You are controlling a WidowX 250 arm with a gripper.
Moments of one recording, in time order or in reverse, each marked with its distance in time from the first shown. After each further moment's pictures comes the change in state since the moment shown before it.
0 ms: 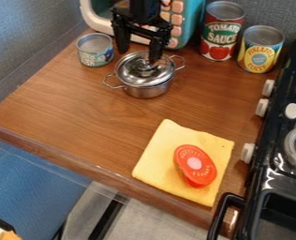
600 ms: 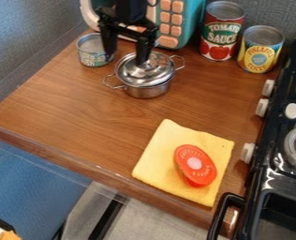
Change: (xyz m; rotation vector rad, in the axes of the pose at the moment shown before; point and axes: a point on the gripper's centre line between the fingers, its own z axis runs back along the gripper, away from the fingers) arm -0.015 0.009 0.007 0.002 0.010 -0.015
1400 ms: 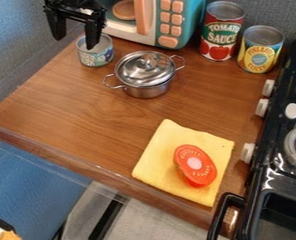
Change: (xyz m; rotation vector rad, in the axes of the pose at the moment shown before) arm -0.029 0.086 0.010 0.060 0.004 0.182
